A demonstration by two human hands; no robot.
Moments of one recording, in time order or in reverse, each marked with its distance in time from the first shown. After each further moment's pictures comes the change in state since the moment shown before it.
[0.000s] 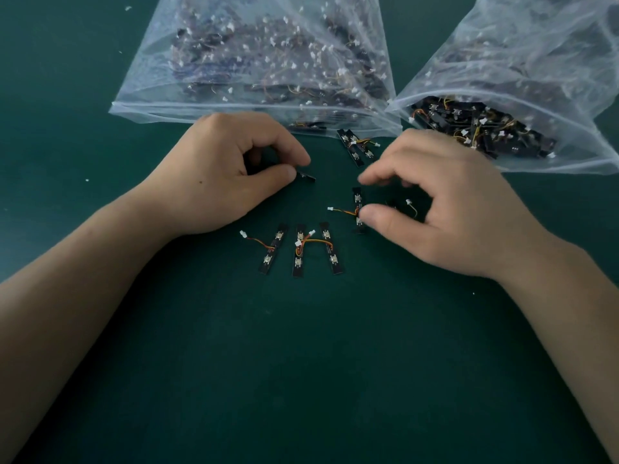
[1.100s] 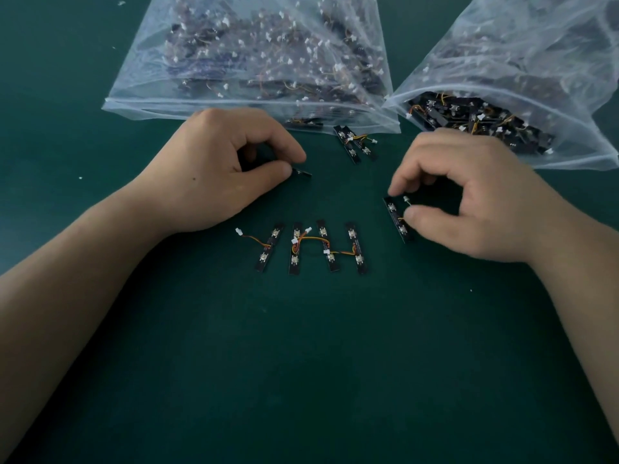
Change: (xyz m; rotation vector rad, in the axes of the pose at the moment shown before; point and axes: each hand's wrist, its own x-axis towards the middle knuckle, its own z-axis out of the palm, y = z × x) left_hand -0.001 0.000 0.000 0.032 0.010 0.003; right_hand -0.002 0.019 -0.023 0.067 -0.151 -0.015
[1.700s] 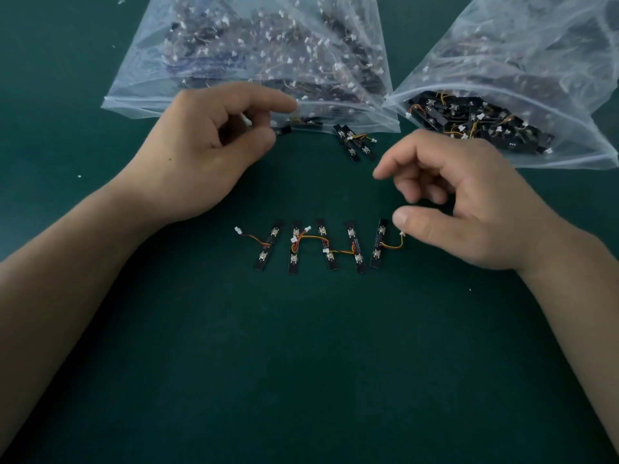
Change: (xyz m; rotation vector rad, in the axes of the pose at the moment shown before) left_hand 0.003 -0.011 -0.003 -0.170 0.092 -0.019; right_hand -0.002 -0.009 0.008 0.232 0.027 0.012
